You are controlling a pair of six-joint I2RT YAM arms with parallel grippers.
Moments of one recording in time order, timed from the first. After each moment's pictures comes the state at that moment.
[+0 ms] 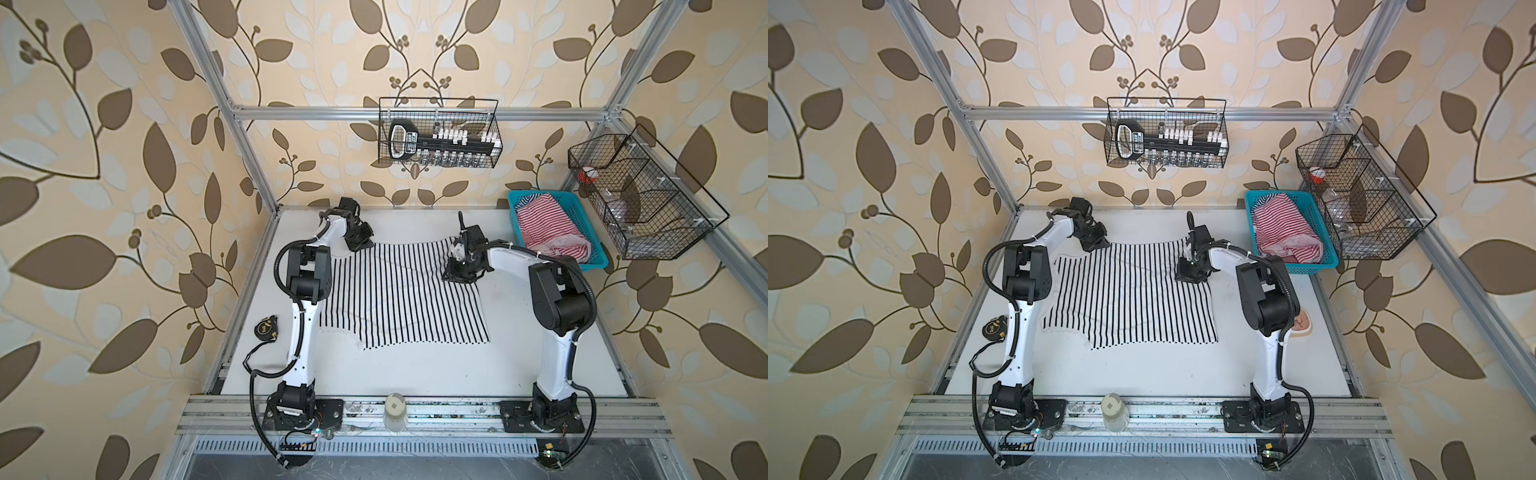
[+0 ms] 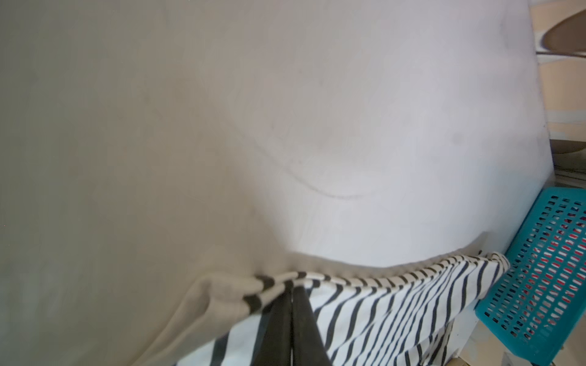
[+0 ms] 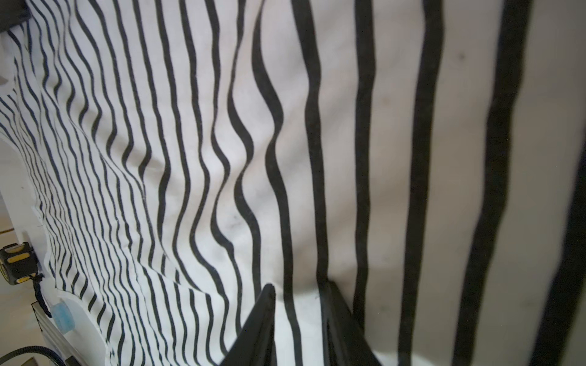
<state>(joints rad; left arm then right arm) -0.11 2.53 2.18 -0.80 0.47 -0.65 0.28 2.06 1.40 -0.54 -0.33 0.39</state>
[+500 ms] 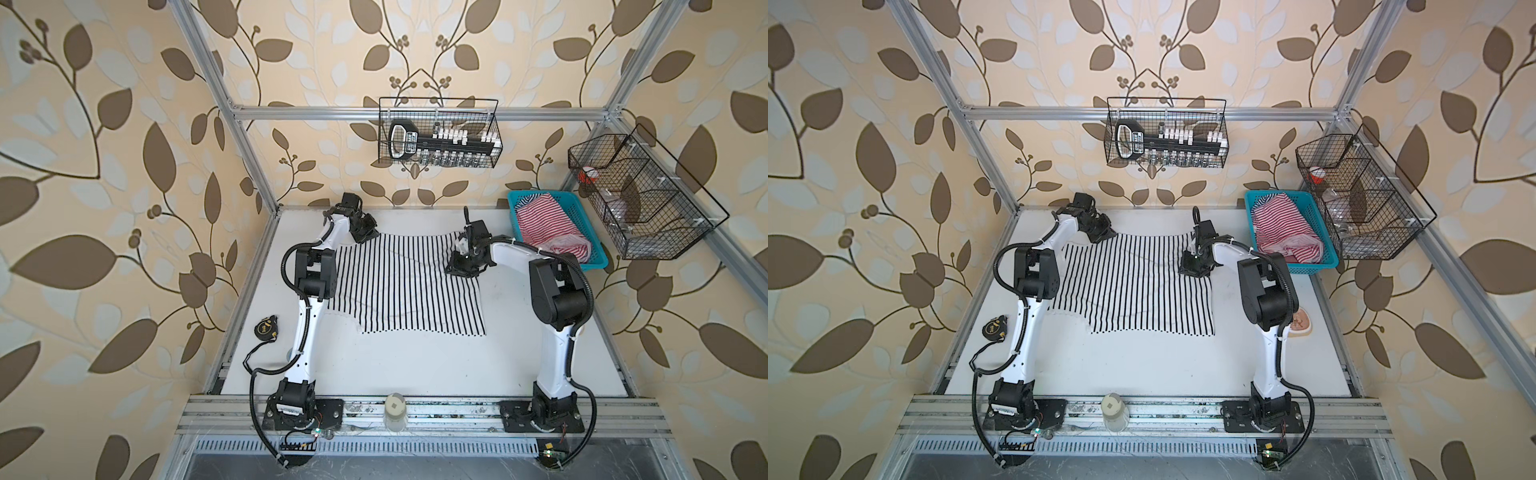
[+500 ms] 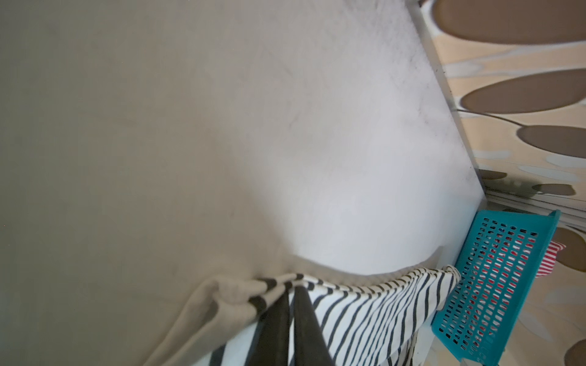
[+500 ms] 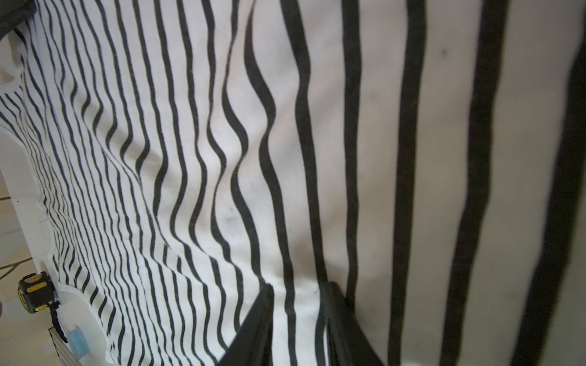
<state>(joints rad) -0.11 2.67 2.41 -0.74 0.52 -0.75 0.23 2.10 1.45 -0.54 -0.33 0.42</state>
